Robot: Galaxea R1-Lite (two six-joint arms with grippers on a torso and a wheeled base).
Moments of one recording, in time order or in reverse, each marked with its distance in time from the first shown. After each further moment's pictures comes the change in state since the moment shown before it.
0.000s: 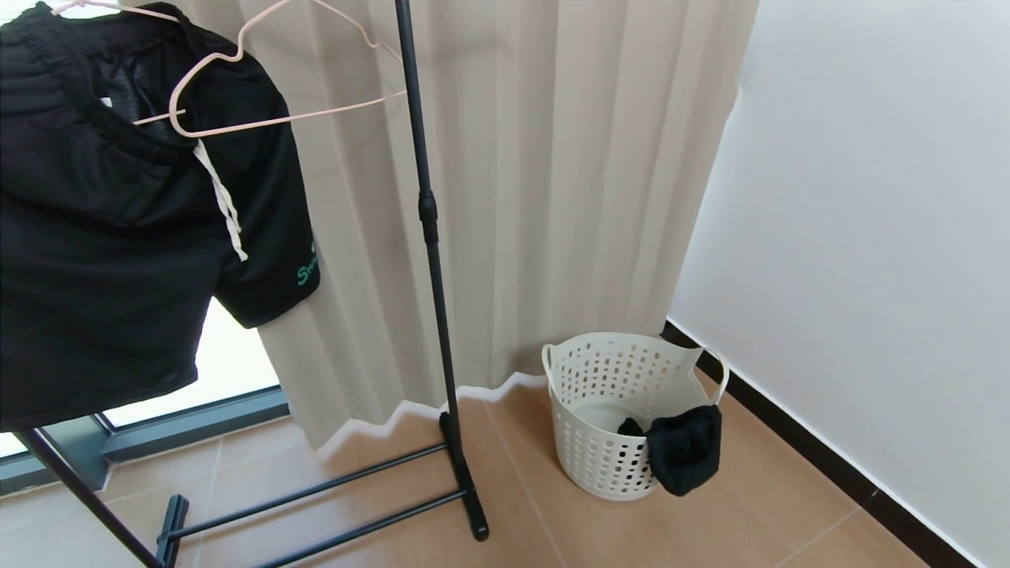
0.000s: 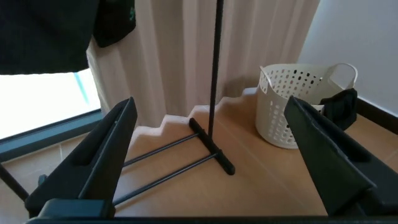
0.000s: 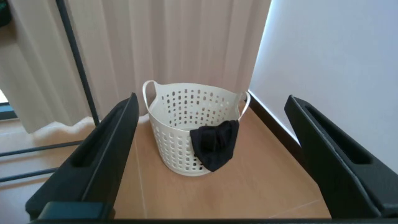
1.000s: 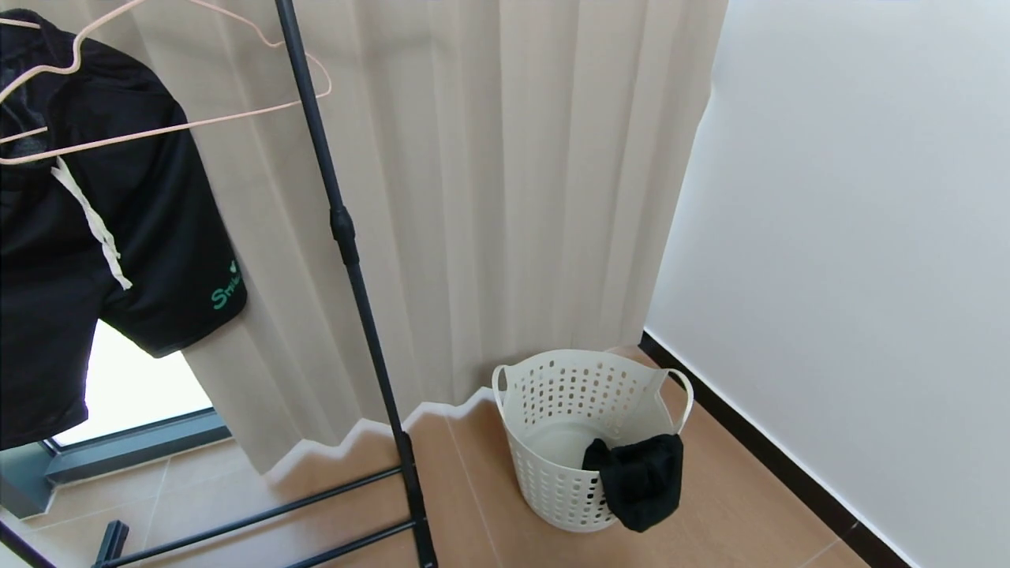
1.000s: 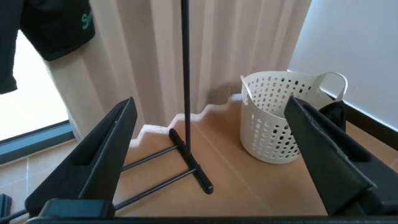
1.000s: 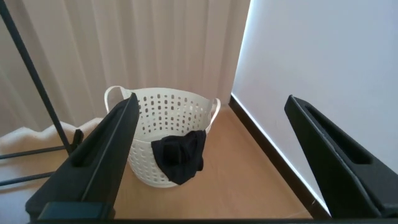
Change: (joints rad) left arm 0.001 0.000 0.000 -0.001 0.000 -0.001; right arm 0.001 0.000 0.000 0.001 0.000 0.001
